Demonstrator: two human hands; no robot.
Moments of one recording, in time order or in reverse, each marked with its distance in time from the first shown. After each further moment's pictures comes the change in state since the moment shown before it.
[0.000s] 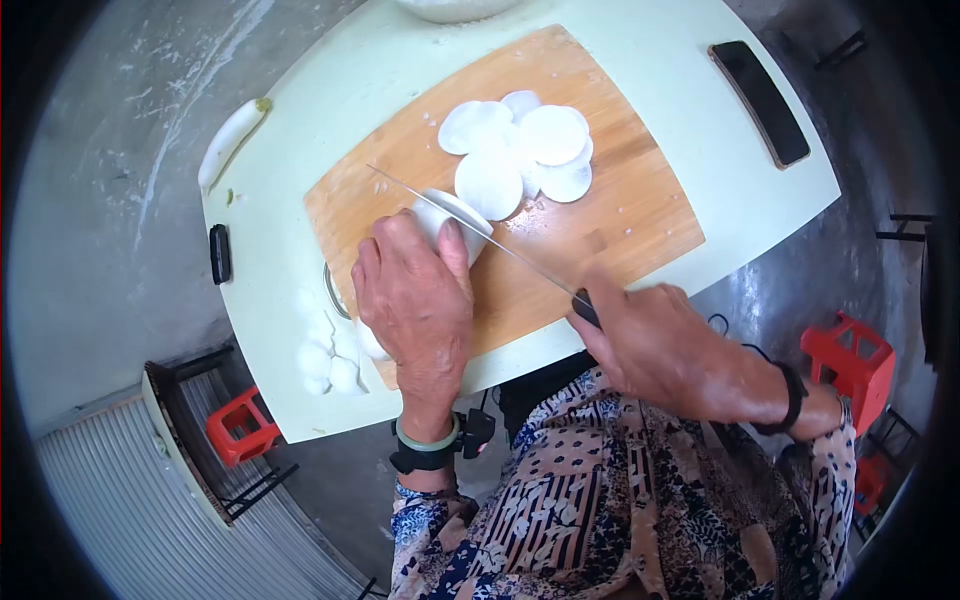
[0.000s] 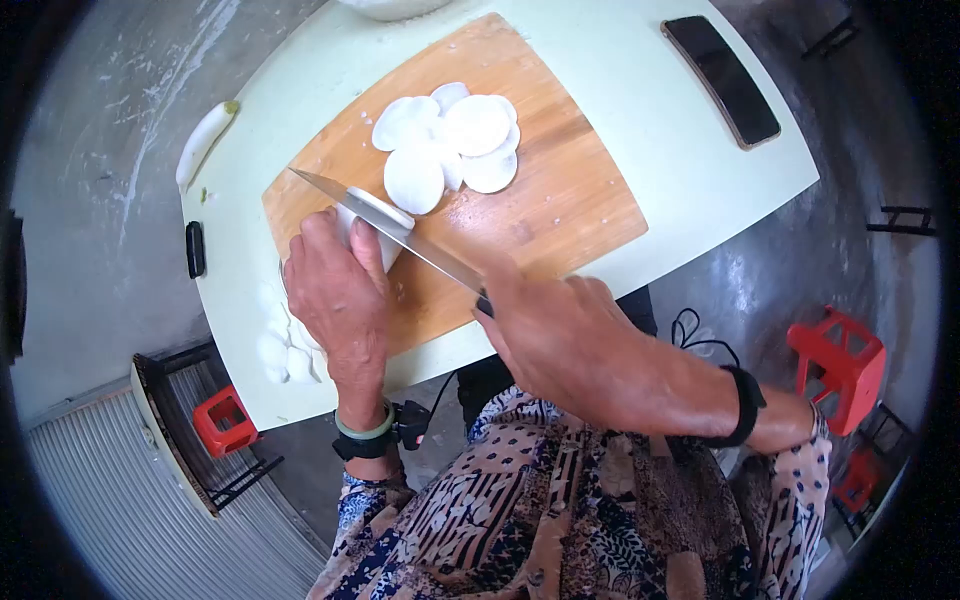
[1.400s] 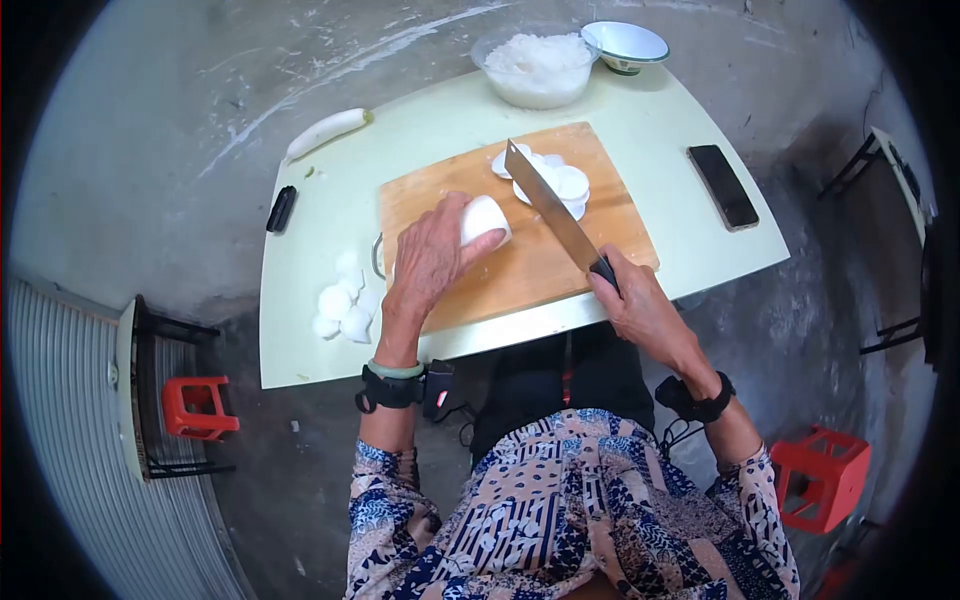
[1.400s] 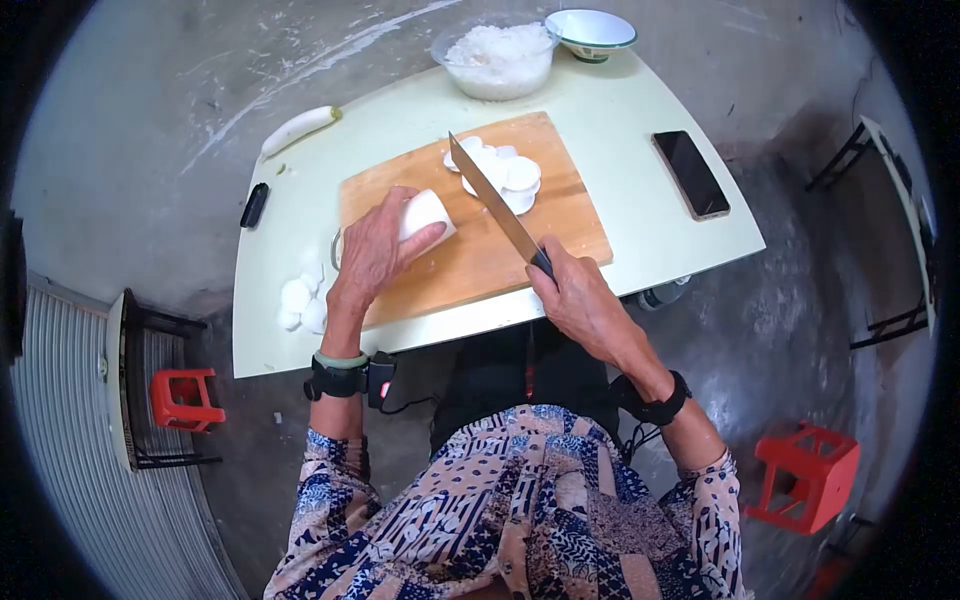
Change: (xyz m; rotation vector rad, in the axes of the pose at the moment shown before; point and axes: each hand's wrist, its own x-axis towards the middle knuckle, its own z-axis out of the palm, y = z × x) left_hand 0.003 -0.043 -0.004 -0.350 -0.197 0.093; right_hand -0.006 0.055 0.025 0.143 0.294 -0.058
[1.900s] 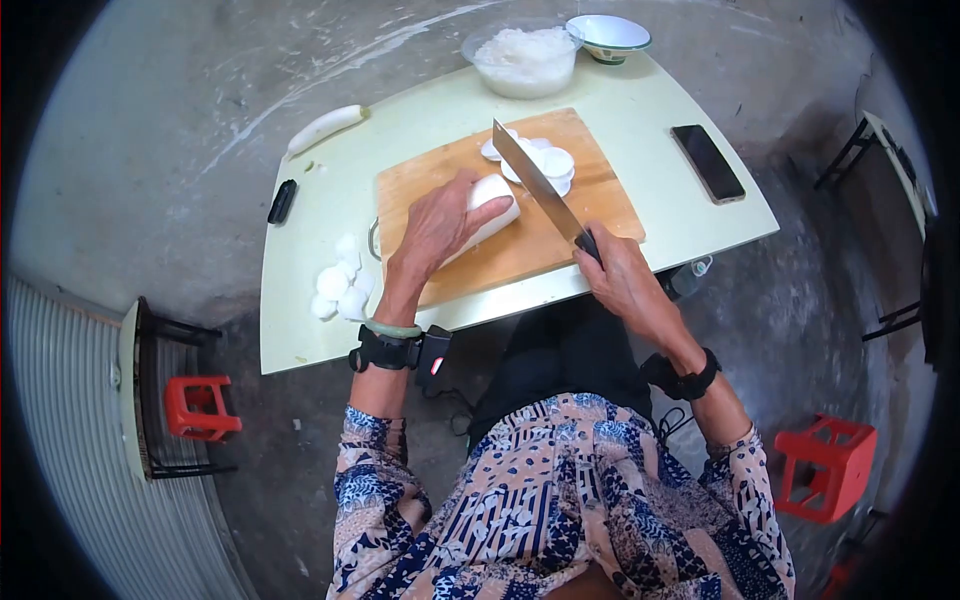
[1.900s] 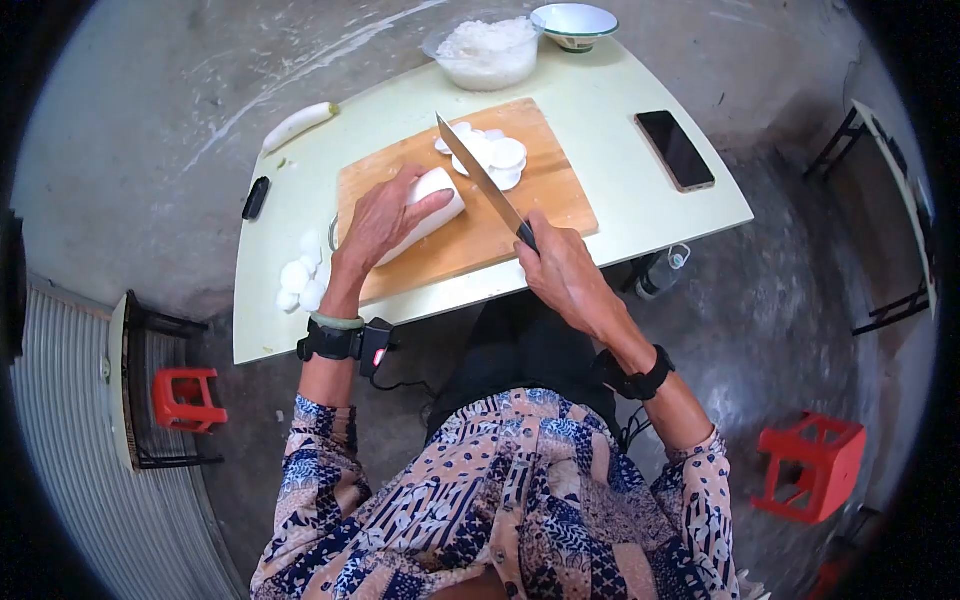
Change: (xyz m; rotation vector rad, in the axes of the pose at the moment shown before) left_hand 0.015 0.021 -0.004 -0.039 -0.153 -0.052; right_hand -0.007 0.005 0.010 -0.066 0.139 -0.153
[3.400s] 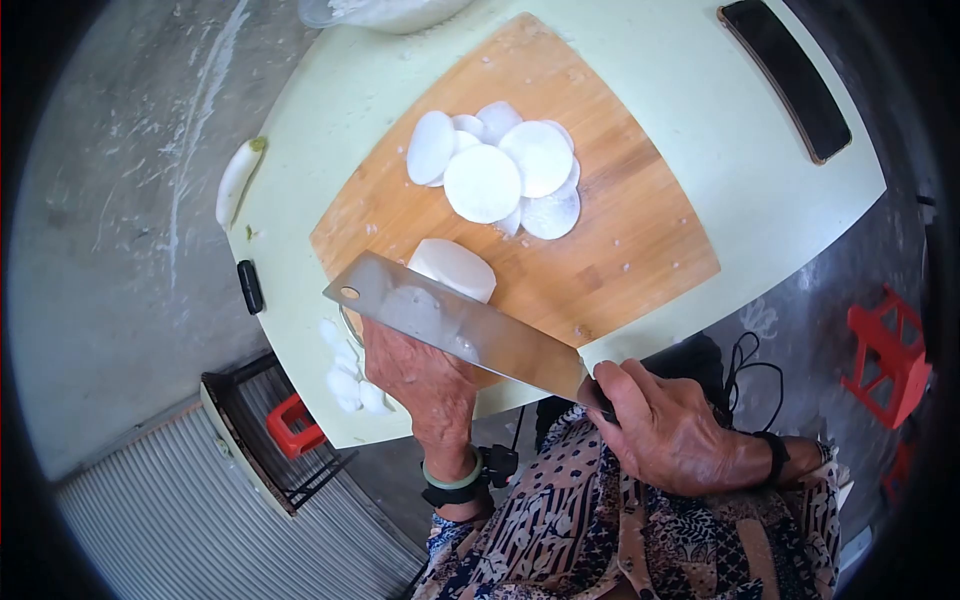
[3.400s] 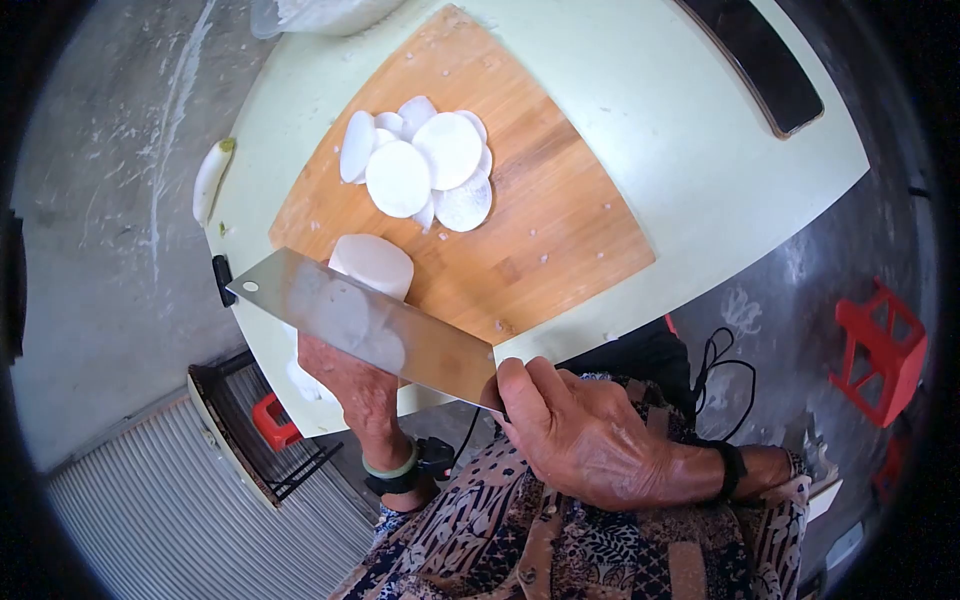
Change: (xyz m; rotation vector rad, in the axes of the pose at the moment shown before) left_hand -0.030 0.002 0.036 0.261 0.349 -0.137; right_hand -0.021 -0.023 -0.019 0.148 -0.212 -0.001
